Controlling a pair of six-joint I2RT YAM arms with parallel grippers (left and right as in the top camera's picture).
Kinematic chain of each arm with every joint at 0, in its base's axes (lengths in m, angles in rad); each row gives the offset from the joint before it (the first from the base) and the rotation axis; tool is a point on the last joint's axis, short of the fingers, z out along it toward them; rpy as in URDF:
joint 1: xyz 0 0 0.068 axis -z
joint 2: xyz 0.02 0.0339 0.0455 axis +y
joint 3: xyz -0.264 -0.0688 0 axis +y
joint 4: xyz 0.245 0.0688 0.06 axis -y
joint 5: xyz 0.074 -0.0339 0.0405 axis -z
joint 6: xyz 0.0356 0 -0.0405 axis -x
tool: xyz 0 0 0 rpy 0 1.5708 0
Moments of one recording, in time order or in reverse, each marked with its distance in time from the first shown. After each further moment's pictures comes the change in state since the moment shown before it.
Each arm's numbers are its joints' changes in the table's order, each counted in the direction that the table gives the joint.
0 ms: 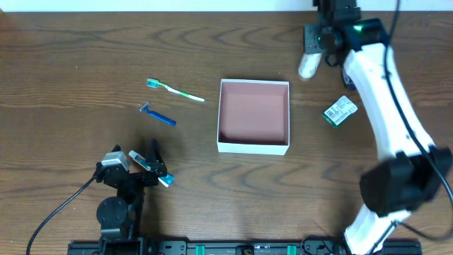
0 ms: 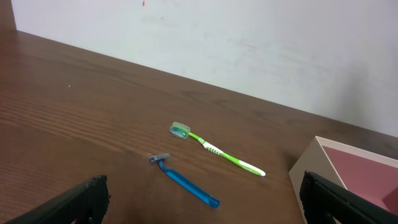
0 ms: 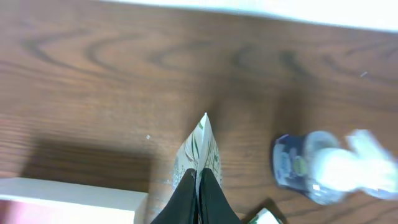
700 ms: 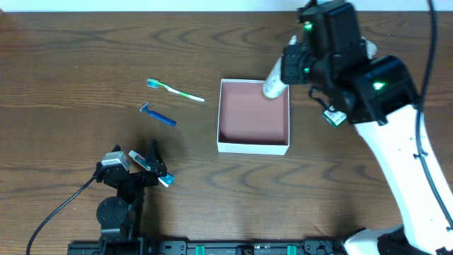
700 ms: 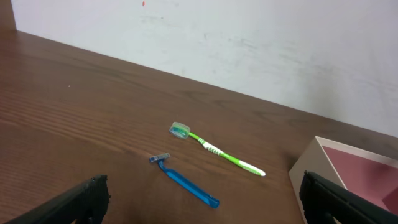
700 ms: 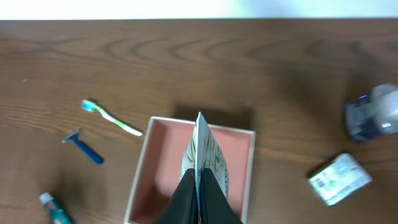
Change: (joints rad) left arm 0.000 0.000 0.000 0.000 0.000 0.000; right arm -0.291 -0.295 -0.010 -0.229 -0.019 -0.324
